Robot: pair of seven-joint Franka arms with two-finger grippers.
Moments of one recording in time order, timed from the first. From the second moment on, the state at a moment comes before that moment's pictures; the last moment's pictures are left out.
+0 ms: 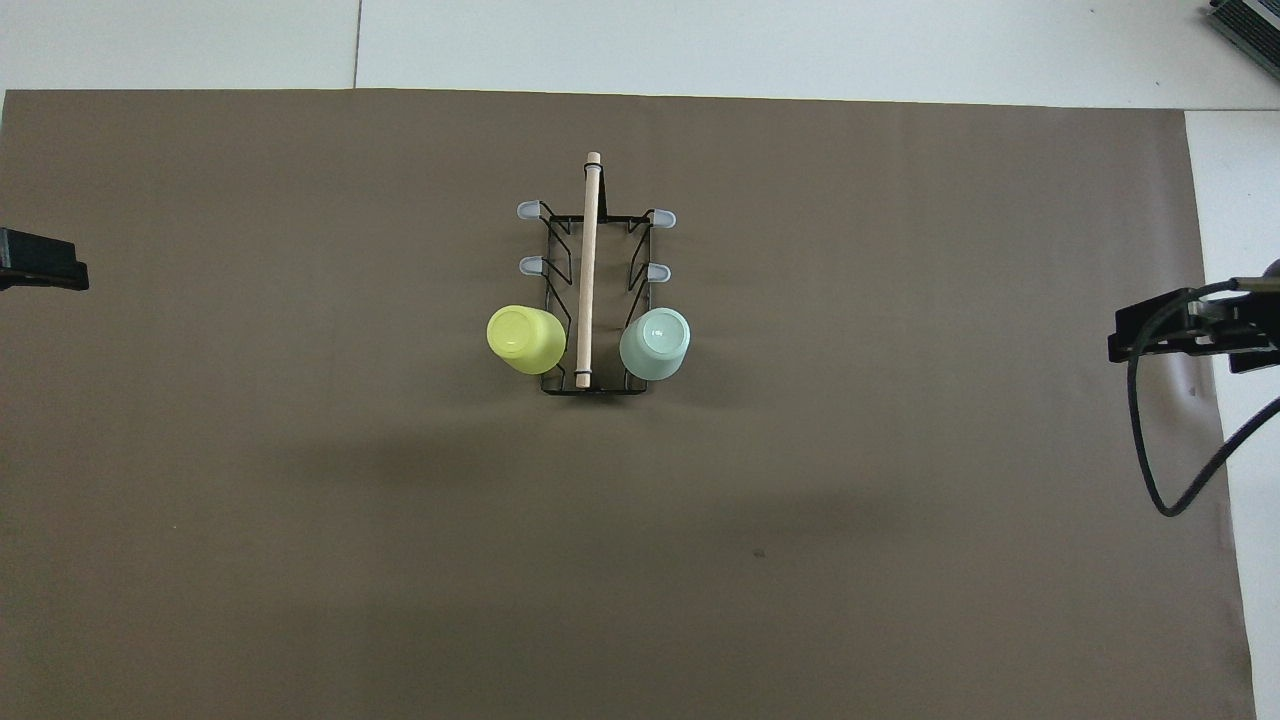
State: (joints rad) left arm -0.07 -0.01 0.10 -1.61 0.03 1.72 -0.03; right arm 0.07 -0.01 -0.08 -1.54 -0.01 1.46 0.11
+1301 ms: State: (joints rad) left arm -0.07 -0.02 0.01 -1.57 0.03 1.55 0.01; right arm 0.06 -0.01 -0.08 -1.54 0.01 1.46 0.03
